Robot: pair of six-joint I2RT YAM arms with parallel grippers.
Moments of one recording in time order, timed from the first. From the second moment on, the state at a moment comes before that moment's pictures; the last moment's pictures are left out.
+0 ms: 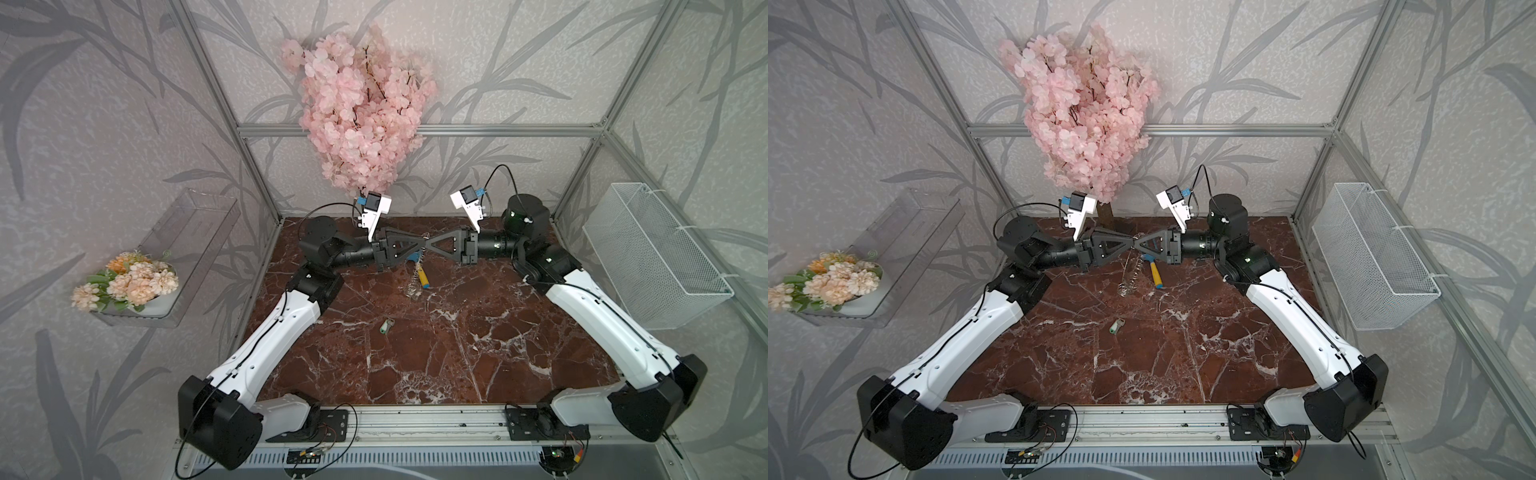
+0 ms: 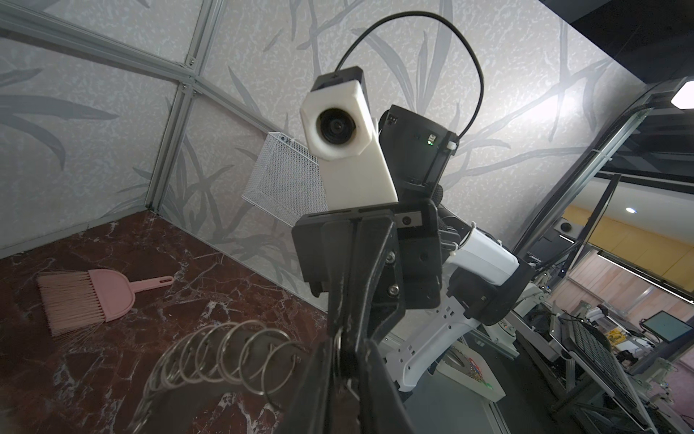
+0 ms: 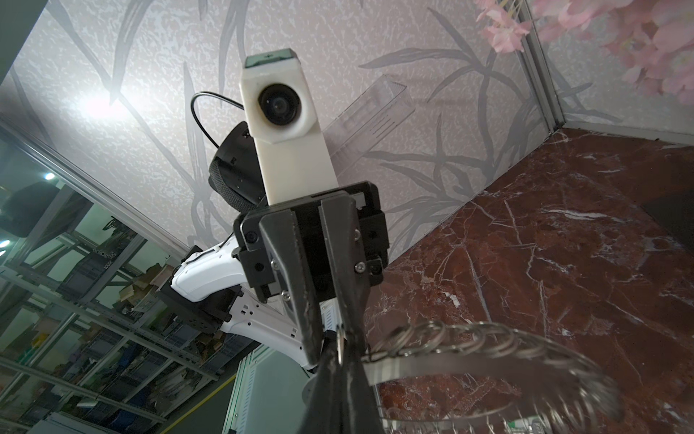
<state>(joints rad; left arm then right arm) -0.42 1.25 1.14 0.31 1.01 -0.68 0.53 1.37 1.43 -0.19 -0.97 0.59</state>
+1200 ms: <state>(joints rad) -0.43 1.22 1.19 0.10 1.00 -0.53 0.48 1.31 1.38 -0.07 -0.96 0.66</state>
